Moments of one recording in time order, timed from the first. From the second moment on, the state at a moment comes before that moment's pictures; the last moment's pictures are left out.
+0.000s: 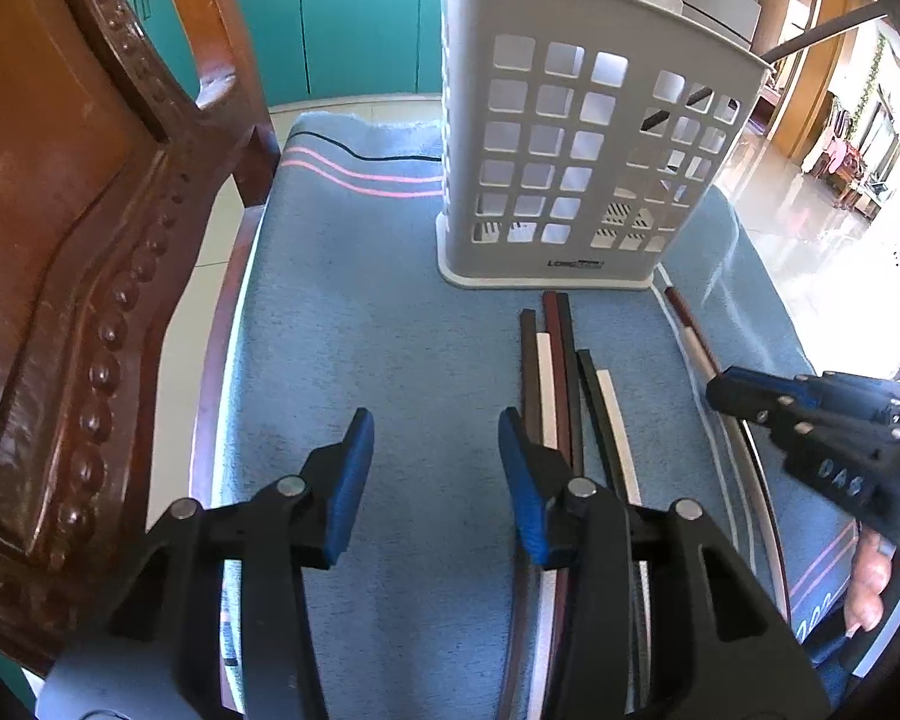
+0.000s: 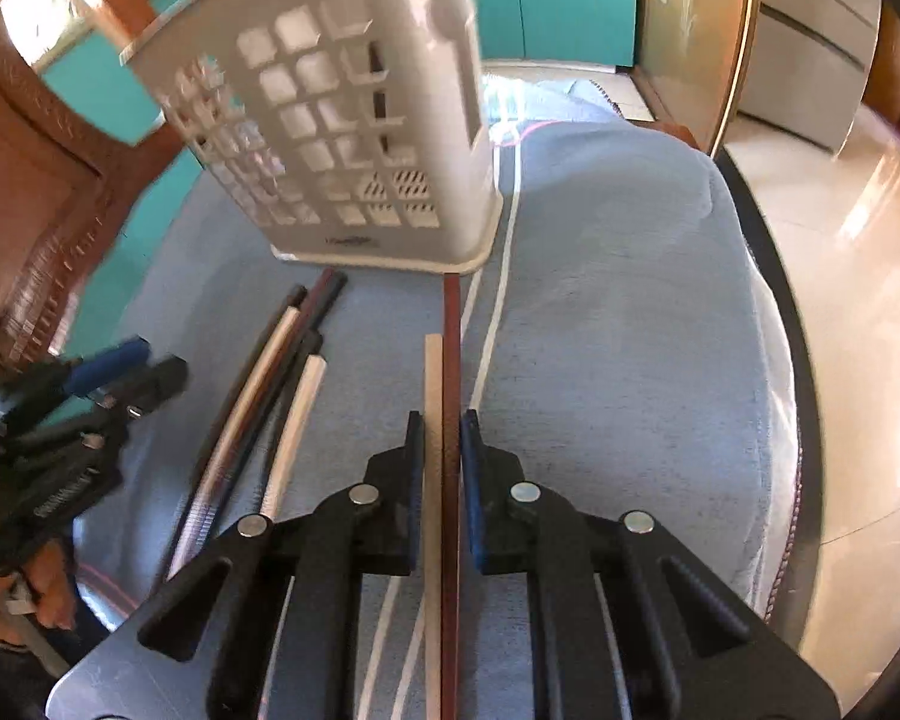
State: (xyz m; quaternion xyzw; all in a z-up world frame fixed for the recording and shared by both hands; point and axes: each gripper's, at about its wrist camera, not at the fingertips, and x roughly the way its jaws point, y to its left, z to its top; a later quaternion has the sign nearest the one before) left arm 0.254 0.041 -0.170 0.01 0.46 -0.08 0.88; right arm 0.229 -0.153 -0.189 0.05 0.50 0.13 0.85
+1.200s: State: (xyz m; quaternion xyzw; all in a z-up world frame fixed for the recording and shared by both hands) left arm 0.239 0.011 -0.167 0.03 0.42 -0.11 0.90; right arm 0.233 -0.163 -0.195 0.00 0.50 0.09 0.86
